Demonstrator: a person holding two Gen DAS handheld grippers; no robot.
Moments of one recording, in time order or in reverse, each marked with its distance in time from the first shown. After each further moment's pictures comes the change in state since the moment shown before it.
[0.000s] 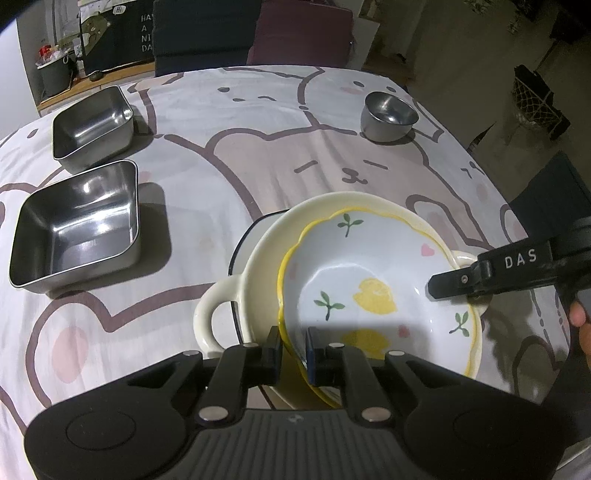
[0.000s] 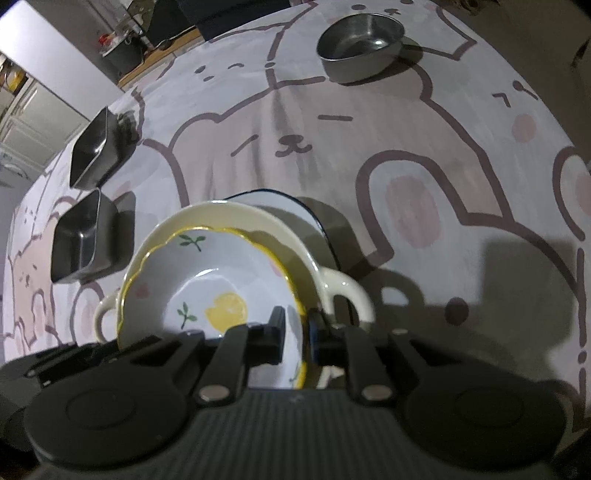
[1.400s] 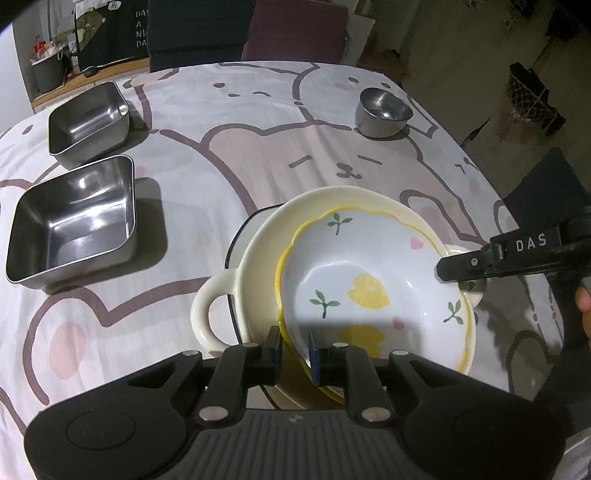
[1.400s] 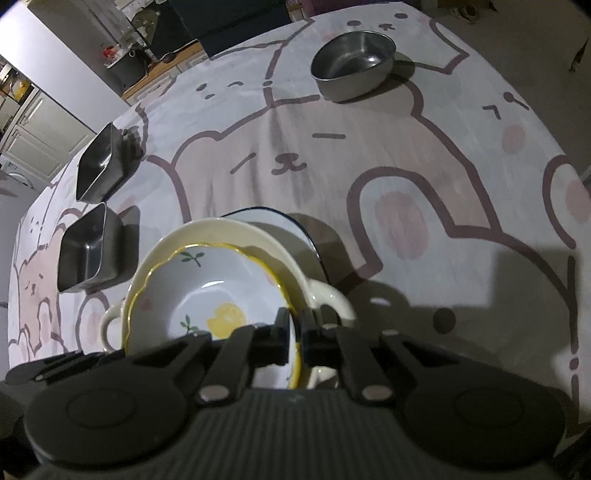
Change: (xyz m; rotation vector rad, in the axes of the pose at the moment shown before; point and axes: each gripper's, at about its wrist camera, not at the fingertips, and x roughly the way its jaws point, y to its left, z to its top) left arm -0.003 0.003 -0.001 0.000 0.017 -0.028; right arm -0.014 -0.005 -0.002 -0.002 -0.051 0.010
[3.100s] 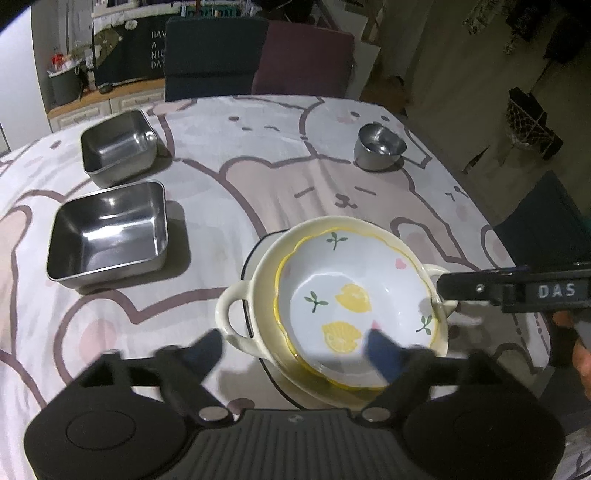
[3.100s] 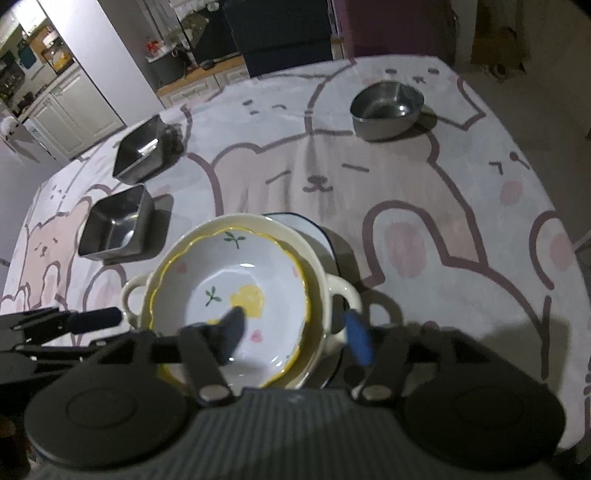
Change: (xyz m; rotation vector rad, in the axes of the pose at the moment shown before) left arm -0.051 -0.003 -0.011 -0.024 -0.100 0.021; right arm -0.045 0.016 -0.028 -0.192 -0.121 -0.001
